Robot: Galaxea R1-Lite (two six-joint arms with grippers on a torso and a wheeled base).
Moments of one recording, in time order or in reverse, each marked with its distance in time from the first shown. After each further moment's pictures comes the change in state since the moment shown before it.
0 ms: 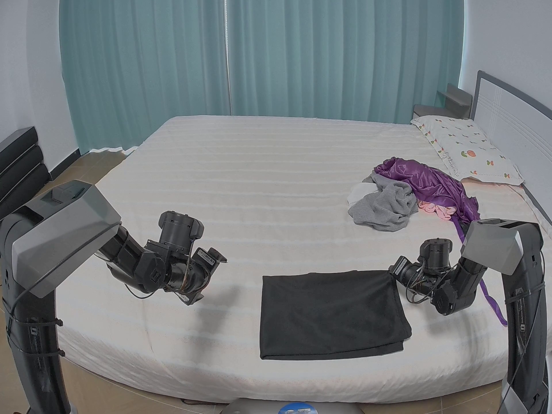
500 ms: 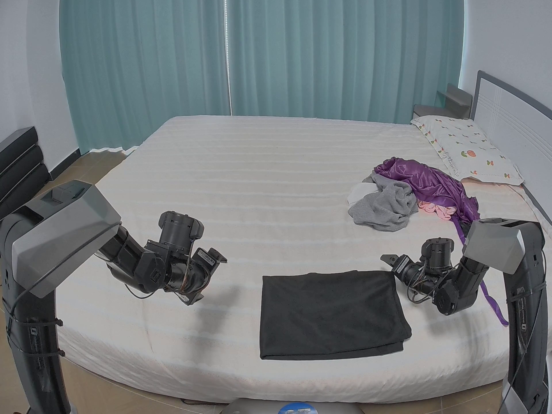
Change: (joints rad) left arm 0.000 0.000 0.000 0.001 -0.001 0.004; right arm -0.003 -0.010 0.014 -0.008 -0.001 0.051
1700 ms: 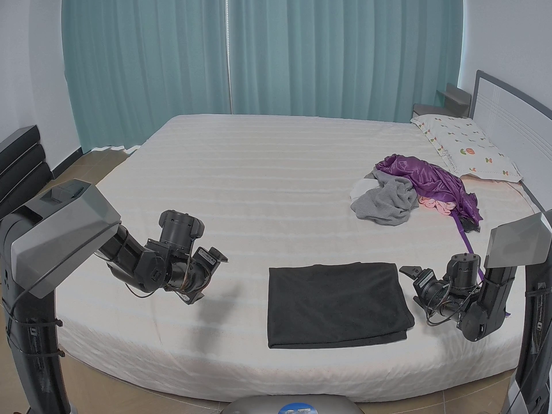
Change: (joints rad) left arm -0.002 -0.003 -0.005 0.007 -0.004 0.007; right arm 0.001 -0.183 0.477 -0.290 0.001 0.247
